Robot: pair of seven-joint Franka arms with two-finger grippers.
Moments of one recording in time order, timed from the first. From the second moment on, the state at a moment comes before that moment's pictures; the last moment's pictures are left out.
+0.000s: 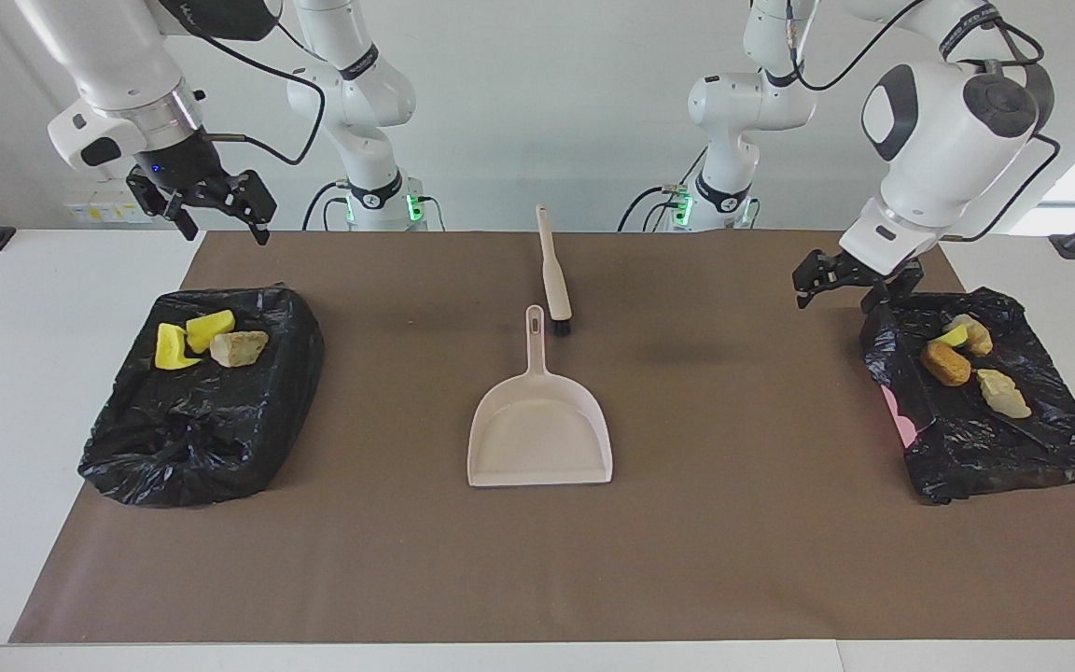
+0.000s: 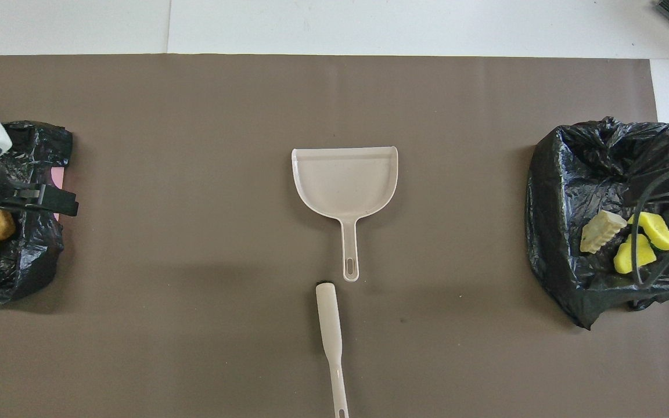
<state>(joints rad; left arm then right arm) -0.02 -0.05 -0.02 -1.72 -0.02 1.65 0.10 -0.11 -0.01 0.05 -1.54 -0.01 1.49 0.04</state>
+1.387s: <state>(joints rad) -0.02 -0.08 -0.03 -1.50 -0.04 1.44 0.05 -0.11 -0.01 0.05 -1.54 -0.01 1.49 0.04</state>
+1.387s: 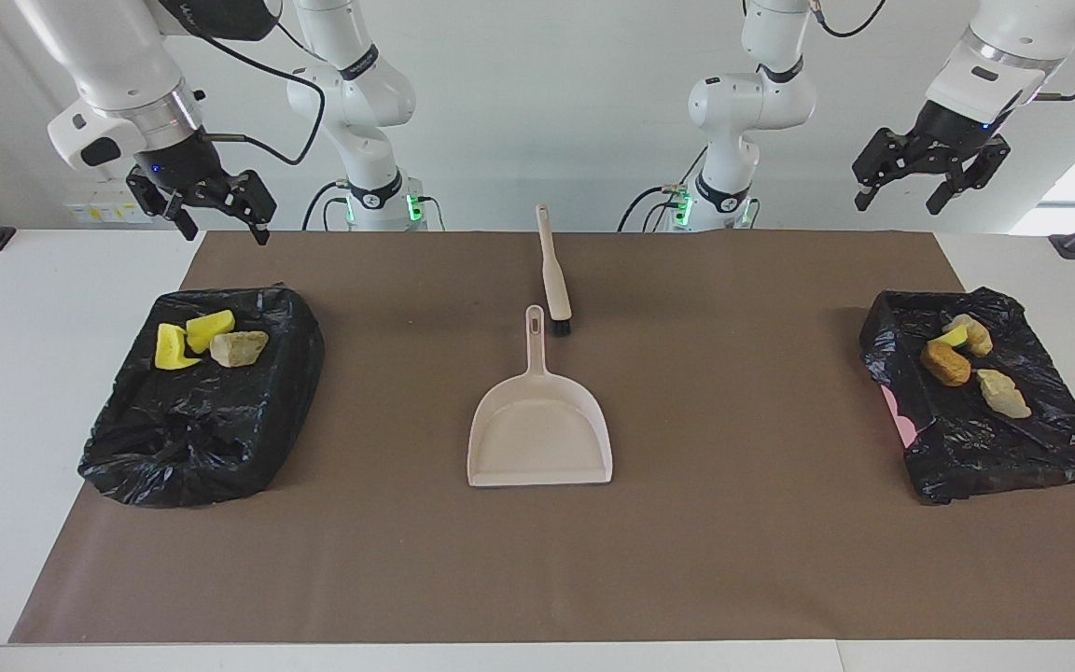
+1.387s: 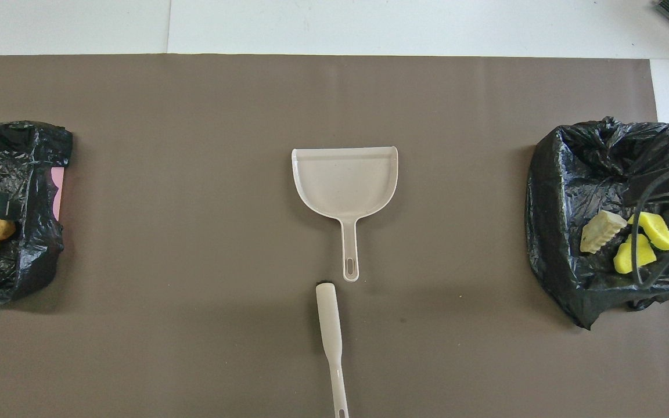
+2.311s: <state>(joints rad) -0.02 -0.08 -0.03 -1.50 -0.04 1.44 0.05 -0.11 -0.01 0.05 -1.54 -0.01 1.49 0.04</state>
